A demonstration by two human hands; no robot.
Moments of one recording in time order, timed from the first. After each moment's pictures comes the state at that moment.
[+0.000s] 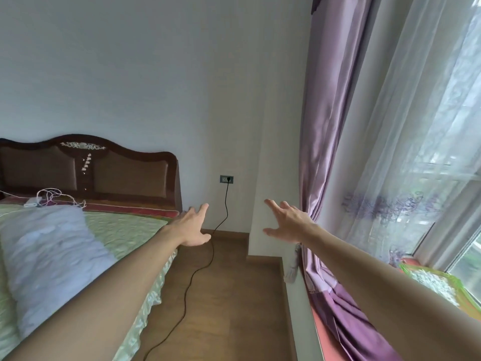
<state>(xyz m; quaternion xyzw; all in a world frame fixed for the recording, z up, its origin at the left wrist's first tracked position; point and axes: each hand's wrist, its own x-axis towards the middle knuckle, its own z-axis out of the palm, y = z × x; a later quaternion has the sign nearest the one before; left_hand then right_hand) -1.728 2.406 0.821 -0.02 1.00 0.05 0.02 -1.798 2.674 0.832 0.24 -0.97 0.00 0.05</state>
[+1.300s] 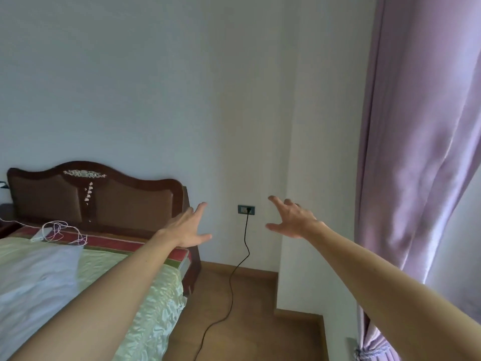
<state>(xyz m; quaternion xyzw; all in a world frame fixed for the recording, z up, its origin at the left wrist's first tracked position) -2.143 2.315 0.829 -0.09 1.00 0.04 0.00 -2.259 2.592 0.829 0.28 -0.96 0.07 0.01</state>
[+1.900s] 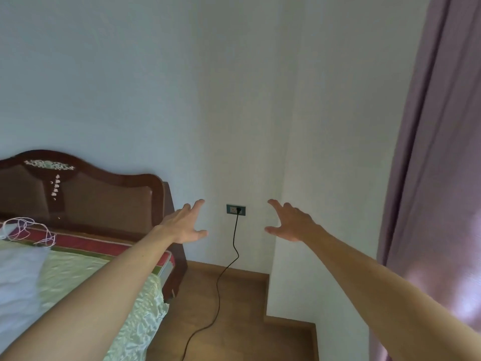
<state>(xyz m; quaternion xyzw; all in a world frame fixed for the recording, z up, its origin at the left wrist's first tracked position) -2.303 2.293 0.786 -0.08 0.99 0.06 0.04 -2.410 2.580 0.780 0.26 -0.96 0.08 -0.06</state>
